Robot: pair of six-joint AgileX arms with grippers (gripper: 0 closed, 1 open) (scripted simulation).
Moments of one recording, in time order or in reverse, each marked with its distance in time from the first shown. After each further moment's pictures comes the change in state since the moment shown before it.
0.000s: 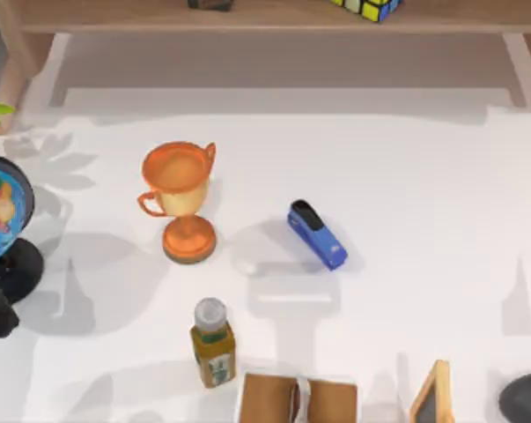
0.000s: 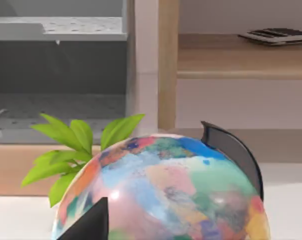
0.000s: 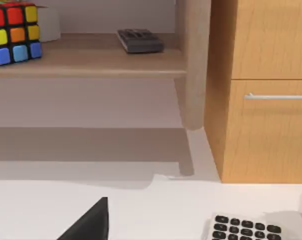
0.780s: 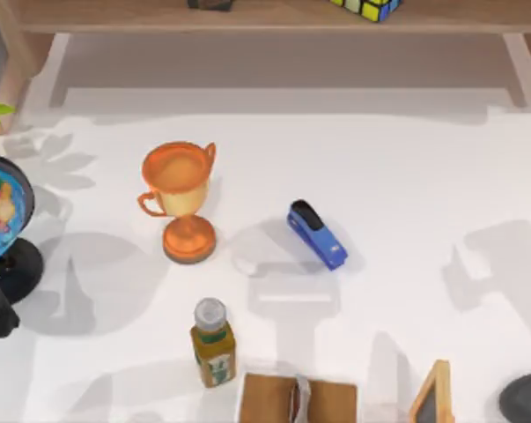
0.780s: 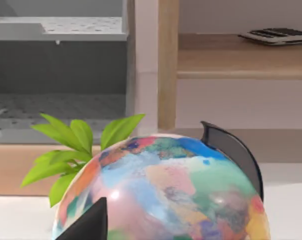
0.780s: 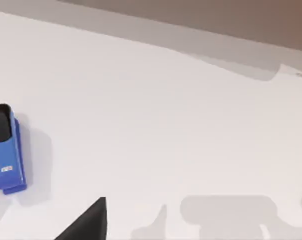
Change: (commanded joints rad) left arm 0.000 0.000 0.000 0.000 0.000 0.000; right arm 0.228 0.669 0.533 -0.358 -0.049 -0.051
